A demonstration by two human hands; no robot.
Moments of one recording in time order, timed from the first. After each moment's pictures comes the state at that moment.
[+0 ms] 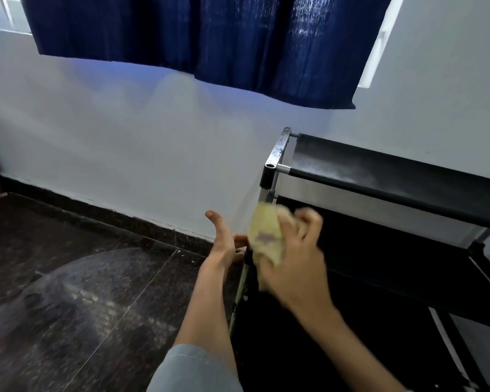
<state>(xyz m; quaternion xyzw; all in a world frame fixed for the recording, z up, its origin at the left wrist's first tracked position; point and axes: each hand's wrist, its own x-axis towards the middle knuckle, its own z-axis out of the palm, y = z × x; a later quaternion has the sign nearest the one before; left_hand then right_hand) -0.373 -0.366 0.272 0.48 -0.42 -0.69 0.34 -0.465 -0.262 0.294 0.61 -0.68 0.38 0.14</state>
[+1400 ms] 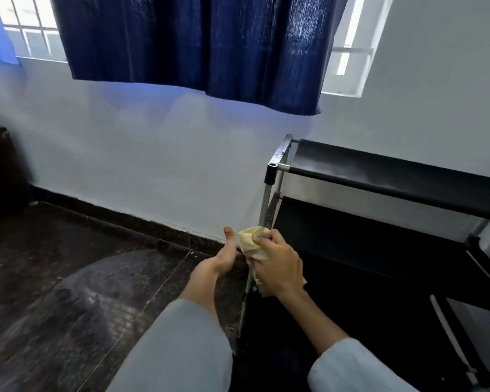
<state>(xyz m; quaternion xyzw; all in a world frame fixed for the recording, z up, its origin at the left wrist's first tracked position) -0.340 -0.346 0.249 0.48 -0.59 -0.61 0.21 -0.459 -0.282 0.237 0.63 -0.70 0.34 0.07</state>
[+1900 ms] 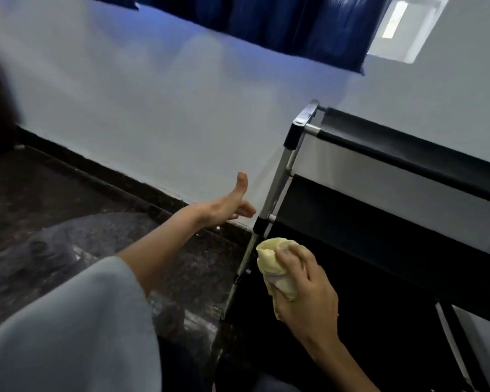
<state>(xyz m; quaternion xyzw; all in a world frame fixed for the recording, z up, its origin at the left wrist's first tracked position) -0.333 -0.383 0.267 0.42 -0.73 -0.52 0.15 -0.493 -0.226 0.187 0.67 -0.64 0.35 0.16</state>
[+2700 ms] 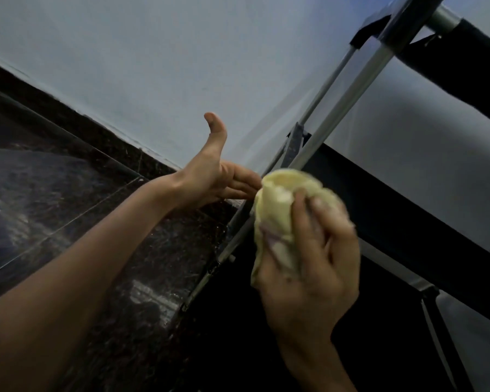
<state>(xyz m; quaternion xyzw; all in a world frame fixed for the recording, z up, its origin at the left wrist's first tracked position) -0.351 -0.441 0.182 0.22 -0.60 -0.74 0.23 -0.465 -0.295 0.161 0.60 -0.55 0.46 0.35</state>
